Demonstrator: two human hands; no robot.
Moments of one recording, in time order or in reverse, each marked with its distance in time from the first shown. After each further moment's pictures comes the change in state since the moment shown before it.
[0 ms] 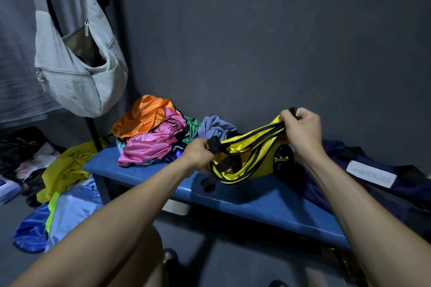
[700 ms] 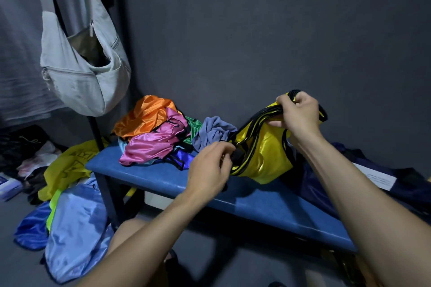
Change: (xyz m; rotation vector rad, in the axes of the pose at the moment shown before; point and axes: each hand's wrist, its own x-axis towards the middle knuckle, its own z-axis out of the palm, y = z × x) left_hand -0.064 -0.004 0.034 0.292 0.397 0.708; right_hand 0.007 -0.037 0.015 0.186 0.007 -0.042
